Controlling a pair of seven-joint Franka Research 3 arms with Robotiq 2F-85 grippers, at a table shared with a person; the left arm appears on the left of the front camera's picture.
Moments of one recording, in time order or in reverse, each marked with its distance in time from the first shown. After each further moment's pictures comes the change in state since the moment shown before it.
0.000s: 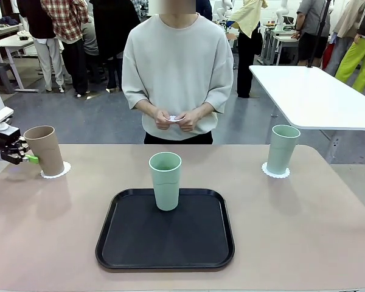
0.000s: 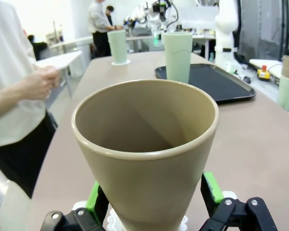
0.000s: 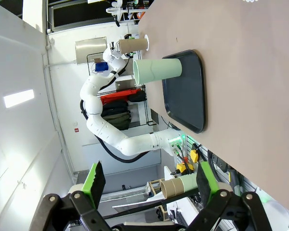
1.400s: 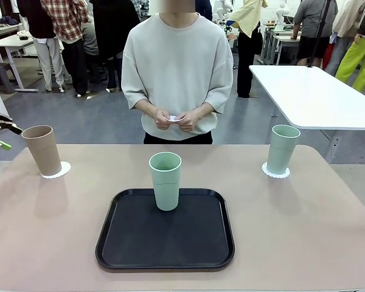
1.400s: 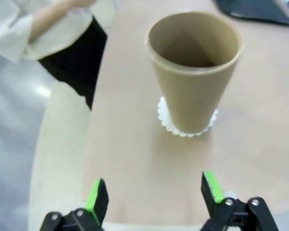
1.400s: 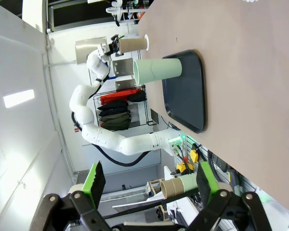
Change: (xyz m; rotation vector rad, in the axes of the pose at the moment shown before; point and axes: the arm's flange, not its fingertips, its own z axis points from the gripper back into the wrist) left arm 0.091 -0.020 0.102 0.276 0.589 -0.005; right arm 0.000 0.000 0.000 0.000 0.001 0.000
